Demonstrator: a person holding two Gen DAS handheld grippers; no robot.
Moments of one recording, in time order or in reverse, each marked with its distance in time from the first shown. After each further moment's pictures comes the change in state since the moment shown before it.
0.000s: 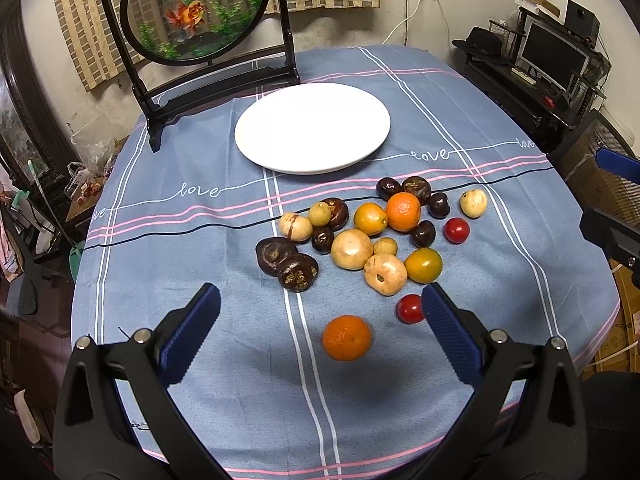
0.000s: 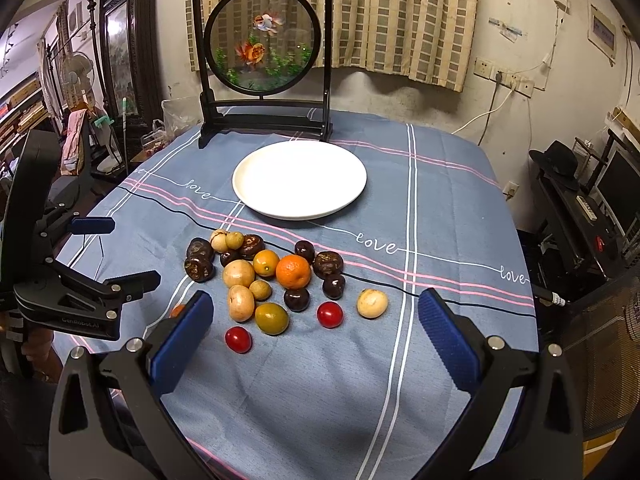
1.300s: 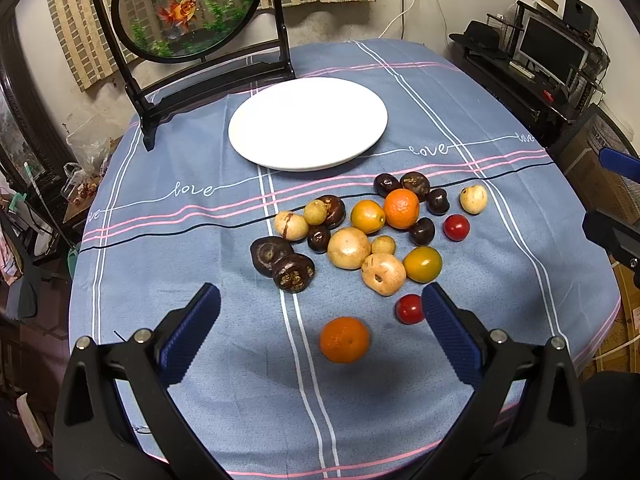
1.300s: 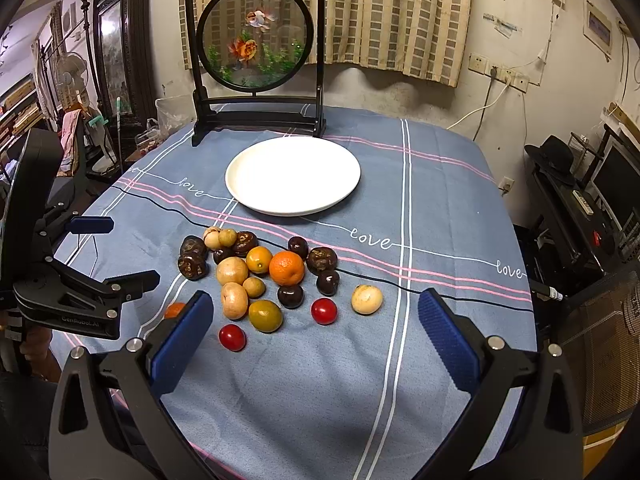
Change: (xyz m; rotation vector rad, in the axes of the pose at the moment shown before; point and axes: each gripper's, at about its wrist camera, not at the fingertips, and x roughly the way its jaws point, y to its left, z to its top) left arm 0.007 -0.004 0.003 0.011 0.014 -0.006; right arm 0.002 -0.006 -0.003 0.011 0.011 -0.015
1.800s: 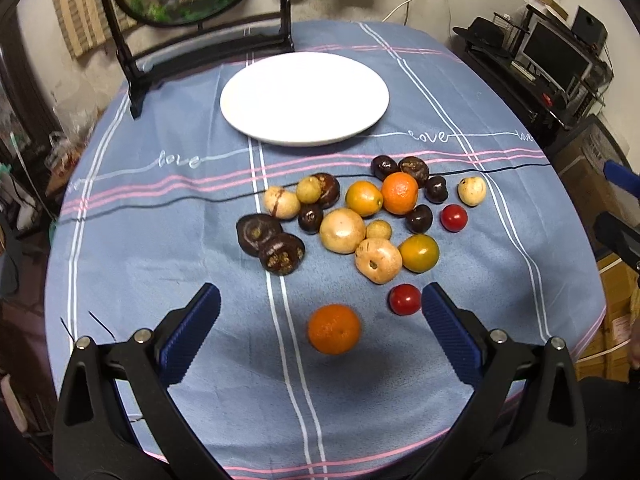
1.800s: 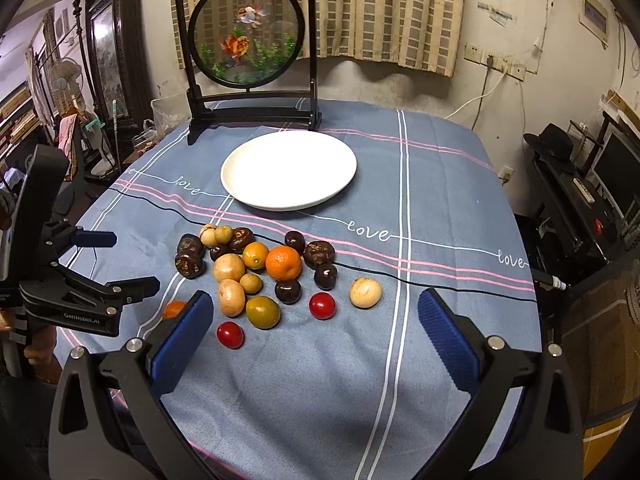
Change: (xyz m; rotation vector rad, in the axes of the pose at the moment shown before) left arm 0.023 0.013 -0.005 -0.074 0.086 -0.078; right arm 0.006 -0.007 -0.004 0.037 0.021 0.004
